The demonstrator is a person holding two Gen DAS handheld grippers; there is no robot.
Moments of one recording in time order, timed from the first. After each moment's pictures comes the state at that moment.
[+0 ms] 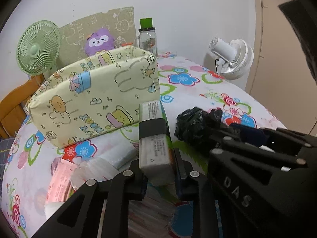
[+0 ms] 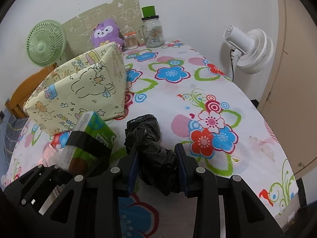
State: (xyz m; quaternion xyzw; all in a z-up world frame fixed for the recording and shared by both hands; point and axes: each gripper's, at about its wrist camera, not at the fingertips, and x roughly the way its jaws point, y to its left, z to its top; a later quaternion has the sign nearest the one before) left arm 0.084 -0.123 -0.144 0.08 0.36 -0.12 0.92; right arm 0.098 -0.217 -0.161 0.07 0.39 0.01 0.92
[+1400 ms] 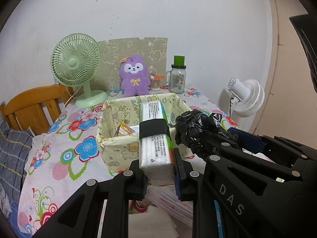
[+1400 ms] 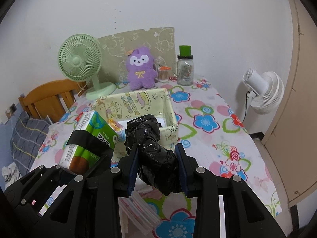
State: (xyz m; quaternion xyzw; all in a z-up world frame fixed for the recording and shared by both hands) left arm 0.069 -0.042 -0.051 0.01 0.29 -0.07 0.95; right arm 0.086 -0.140 -0.059 0.02 0.31 0.05 0.95
